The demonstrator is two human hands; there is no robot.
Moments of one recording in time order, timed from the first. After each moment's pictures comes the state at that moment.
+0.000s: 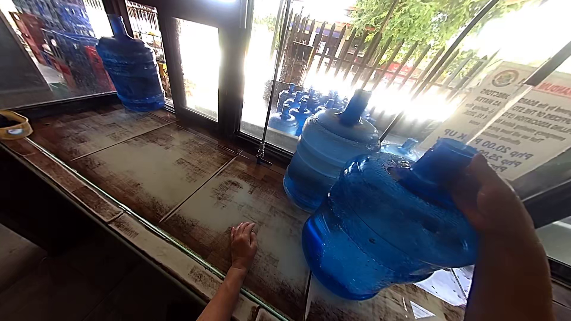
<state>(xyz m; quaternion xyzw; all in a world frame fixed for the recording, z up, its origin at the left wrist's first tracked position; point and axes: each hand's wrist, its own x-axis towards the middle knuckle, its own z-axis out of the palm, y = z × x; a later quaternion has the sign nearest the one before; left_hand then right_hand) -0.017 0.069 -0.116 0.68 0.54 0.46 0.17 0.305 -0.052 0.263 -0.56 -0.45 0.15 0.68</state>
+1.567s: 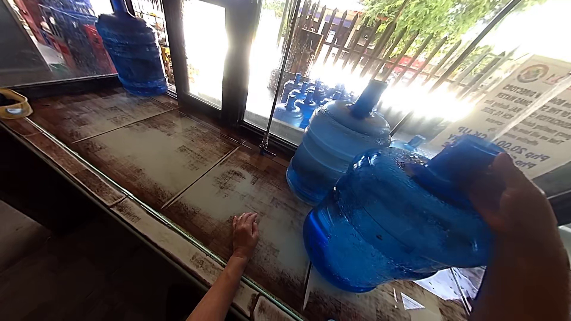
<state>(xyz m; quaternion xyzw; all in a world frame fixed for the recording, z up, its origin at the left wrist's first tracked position) -0.017 0.067 -0.113 0.69 0.55 0.44 0.18 0.298 -0.056 0.265 -0.56 -0.45 0.14 0.68</state>
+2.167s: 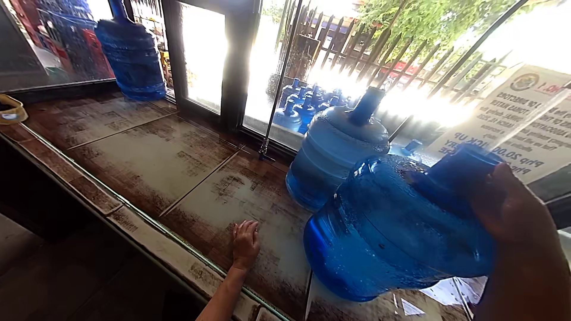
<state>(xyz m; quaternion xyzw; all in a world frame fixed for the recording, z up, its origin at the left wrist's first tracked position) -0.017 0.064 -0.112 0.69 0.53 0.46 0.17 0.301 -0.054 0.264 -0.55 -0.46 0.14 0.68</state>
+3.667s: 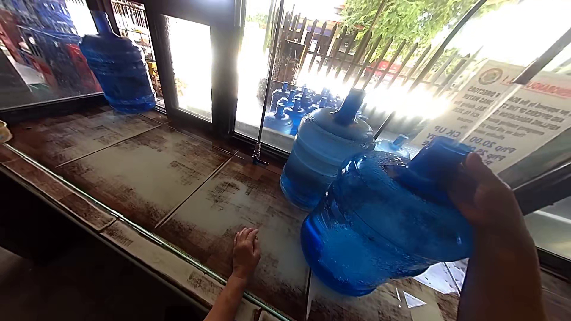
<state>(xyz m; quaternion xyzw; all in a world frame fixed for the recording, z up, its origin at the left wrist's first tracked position) -0.016 0.056 -0.116 0.71 0.49 0.47 0.17 0.298 -0.056 0.265 -0.55 -0.43 0.15 0.70</state>
